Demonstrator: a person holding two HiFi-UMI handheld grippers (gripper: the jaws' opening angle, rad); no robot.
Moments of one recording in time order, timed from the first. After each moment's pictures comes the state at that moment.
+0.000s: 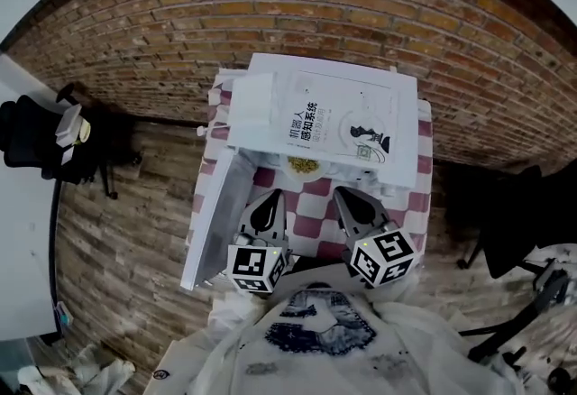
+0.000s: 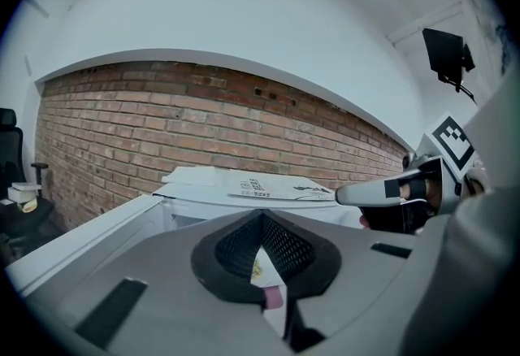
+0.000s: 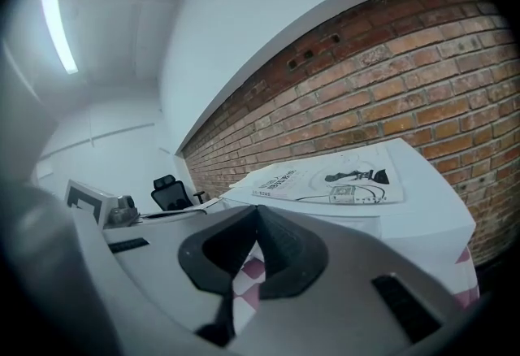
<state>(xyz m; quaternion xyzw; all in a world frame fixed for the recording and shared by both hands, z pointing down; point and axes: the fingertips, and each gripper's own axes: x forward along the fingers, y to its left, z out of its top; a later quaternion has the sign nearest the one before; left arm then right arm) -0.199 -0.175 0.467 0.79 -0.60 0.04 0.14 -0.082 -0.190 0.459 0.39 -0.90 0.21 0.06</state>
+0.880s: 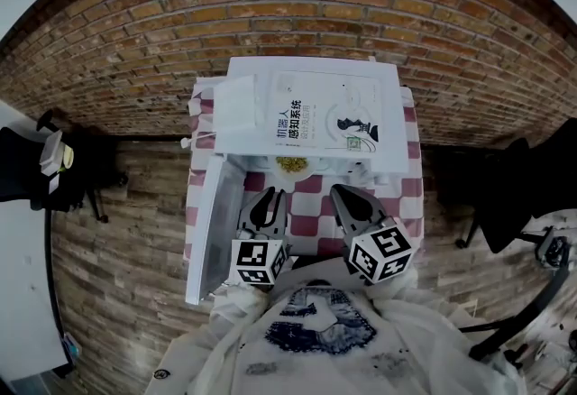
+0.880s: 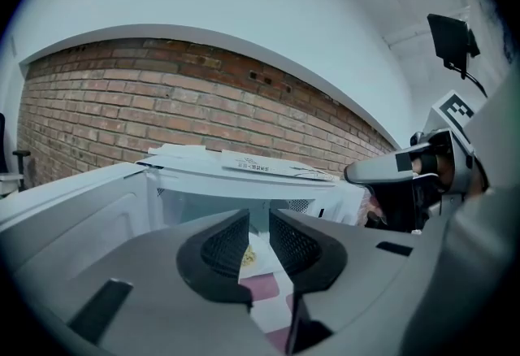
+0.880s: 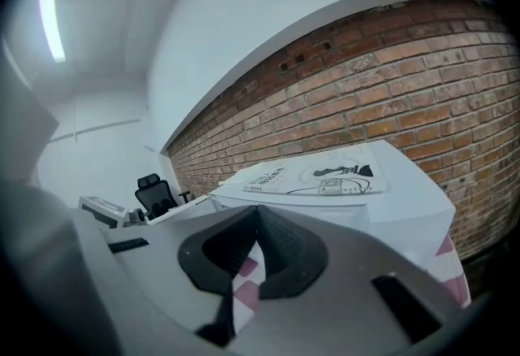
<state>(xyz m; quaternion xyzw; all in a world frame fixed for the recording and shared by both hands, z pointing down) -0.194 -0.186 0.510 0.82 -0.55 0.05 0.16 -0.078 -0.184 0.466 0.44 -0.87 0.21 0.07</state>
